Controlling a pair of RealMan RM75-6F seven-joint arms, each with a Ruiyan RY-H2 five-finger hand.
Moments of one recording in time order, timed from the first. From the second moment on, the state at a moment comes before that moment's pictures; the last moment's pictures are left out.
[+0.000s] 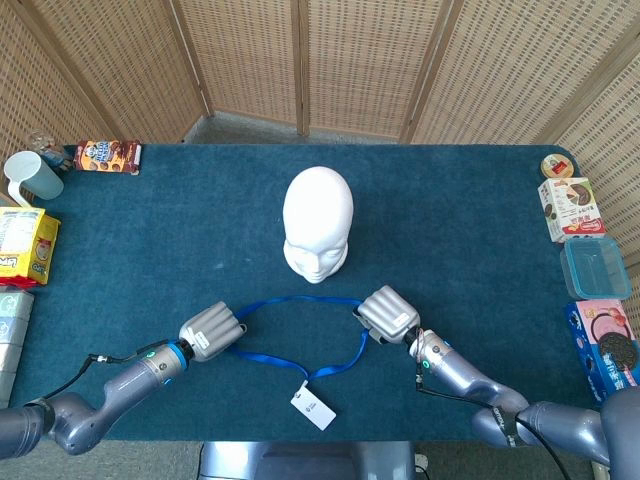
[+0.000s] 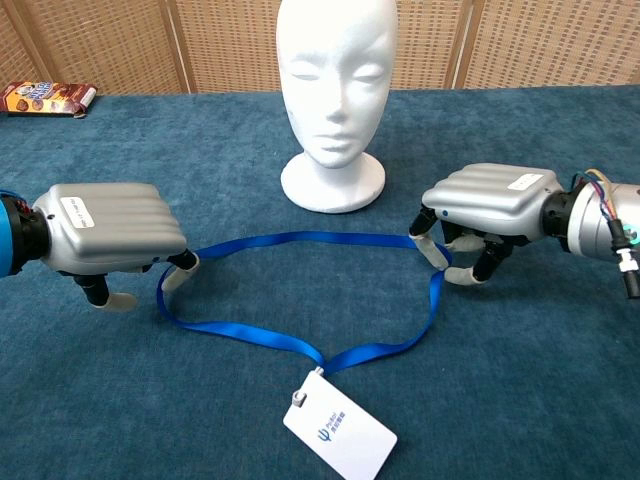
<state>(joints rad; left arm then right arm) -0.77 -1.36 0.02 -1.65 1.31 0.73 0.83 0.78 -1.53 0.03 -1.40 -1.41 0.84 -0.27</state>
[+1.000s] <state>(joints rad) -0.81 -1.41 0.06 -1.60 1.29 0.78 0.80 0.78 -1.53 0.03 -1.39 -1.41 0.83 -0.25</state>
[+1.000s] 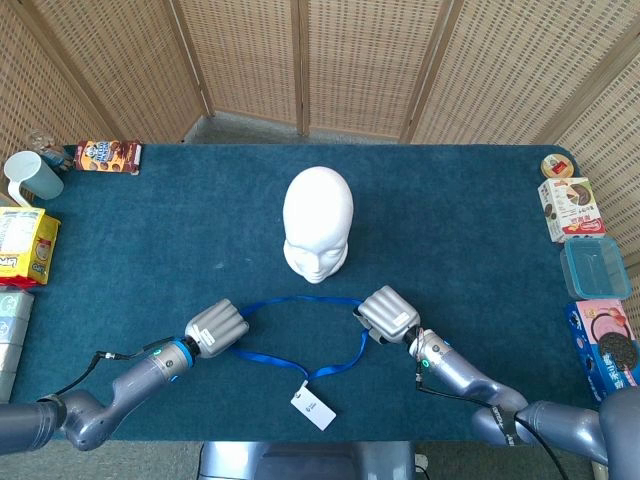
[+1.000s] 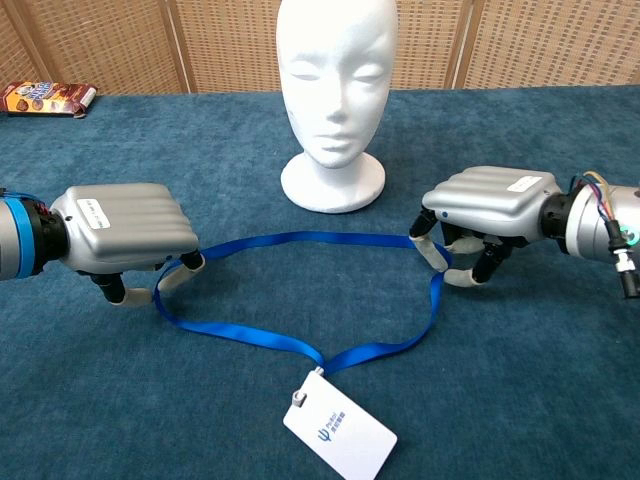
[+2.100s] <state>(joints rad) -0.78 -1.34 0.06 -1.66 1.35 0.90 0.67 0.76 -1.47 0.06 -1.49 -1.41 0.88 -0.23</state>
